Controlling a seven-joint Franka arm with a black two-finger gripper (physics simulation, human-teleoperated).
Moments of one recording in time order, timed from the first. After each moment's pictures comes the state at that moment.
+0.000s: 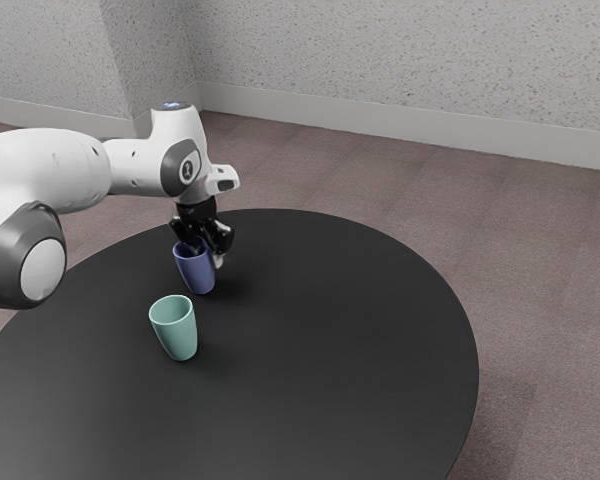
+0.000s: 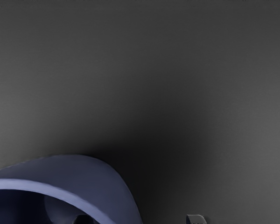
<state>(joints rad) -0.01 0.67 0.21 -1.43 -0.16 2.06 0.17</state>
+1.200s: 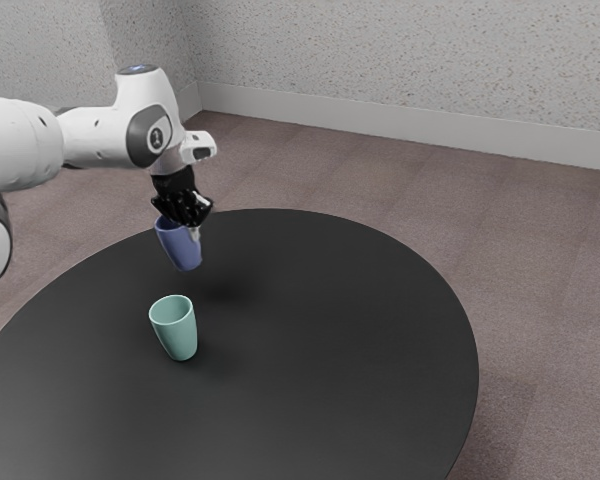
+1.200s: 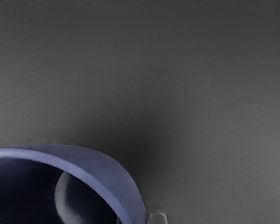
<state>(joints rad) -0.01 0.43 0.21 -1.58 -0.14 2.05 0.16</state>
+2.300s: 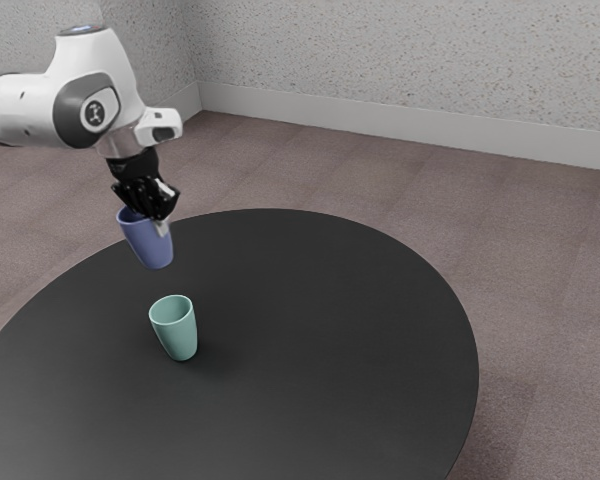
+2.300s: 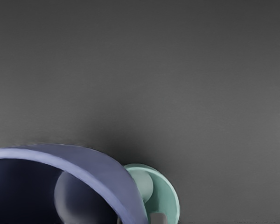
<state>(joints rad) -0.09 -0.02 0.20 -1.94 -0.04 1.97 0.15</state>
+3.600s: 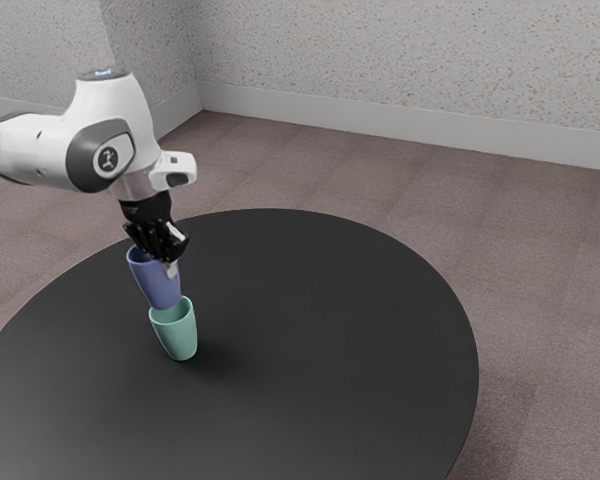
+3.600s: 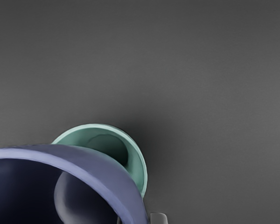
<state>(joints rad) -0.11 -0.06 0.17 -2.11 -0.02 2.05 0.14</state>
